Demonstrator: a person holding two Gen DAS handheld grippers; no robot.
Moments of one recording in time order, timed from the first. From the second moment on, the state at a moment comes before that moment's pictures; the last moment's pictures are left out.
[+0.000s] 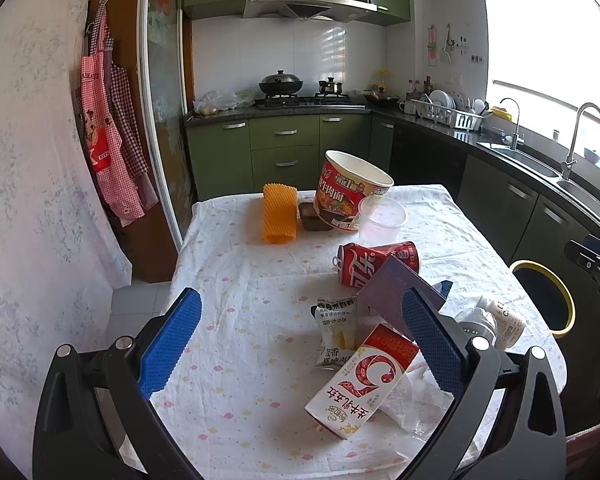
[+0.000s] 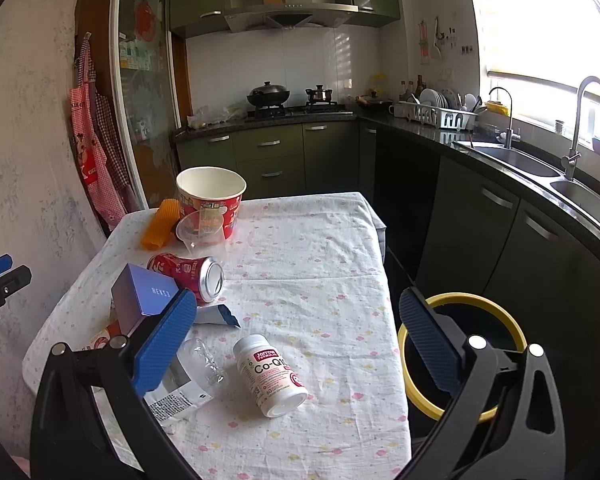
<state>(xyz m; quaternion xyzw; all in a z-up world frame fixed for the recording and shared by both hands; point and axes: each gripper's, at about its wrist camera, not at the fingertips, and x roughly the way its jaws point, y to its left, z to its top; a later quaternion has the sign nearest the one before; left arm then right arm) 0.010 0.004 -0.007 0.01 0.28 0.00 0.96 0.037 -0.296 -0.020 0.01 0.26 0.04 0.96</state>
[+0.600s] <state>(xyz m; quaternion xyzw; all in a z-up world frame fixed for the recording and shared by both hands) 0.009 0.004 -0.008 0.01 0.29 -0.01 0.96 0.038 -0.297 -0.021 0.01 0.27 0.04 0.96</state>
